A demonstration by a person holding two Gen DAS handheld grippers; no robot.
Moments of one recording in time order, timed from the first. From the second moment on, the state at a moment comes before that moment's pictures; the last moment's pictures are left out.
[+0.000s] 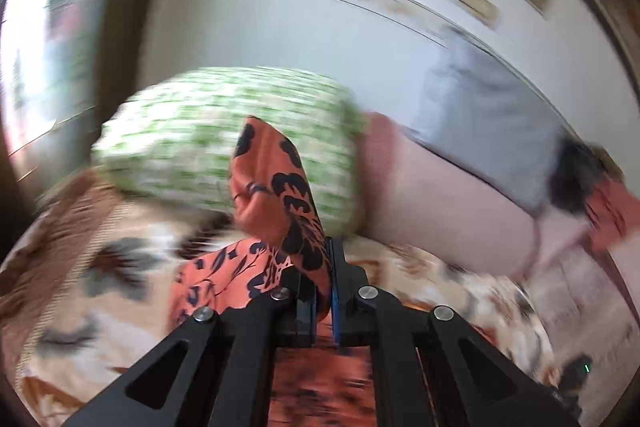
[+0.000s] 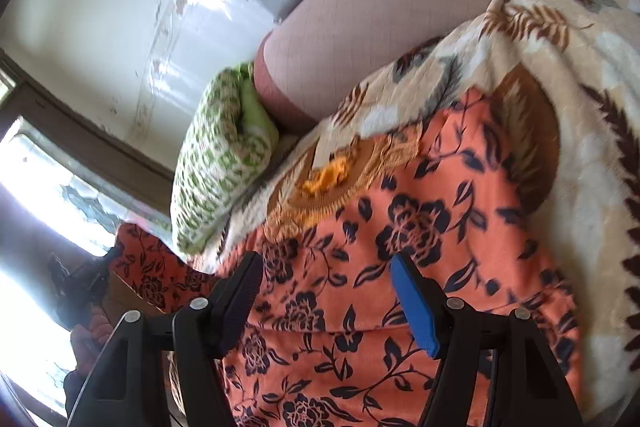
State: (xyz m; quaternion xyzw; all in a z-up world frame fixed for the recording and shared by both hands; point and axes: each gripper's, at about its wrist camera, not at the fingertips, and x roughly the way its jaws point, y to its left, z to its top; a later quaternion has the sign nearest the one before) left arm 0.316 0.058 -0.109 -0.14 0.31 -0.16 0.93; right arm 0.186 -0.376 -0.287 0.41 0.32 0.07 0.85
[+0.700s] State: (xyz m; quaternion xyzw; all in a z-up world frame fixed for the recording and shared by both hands) left arm 0.268 -0.120 -0.211 -0.08 0.40 -0.28 0.87; right arm 0.181 -0.443 -0.297 0.47 0.32 0.03 0.82
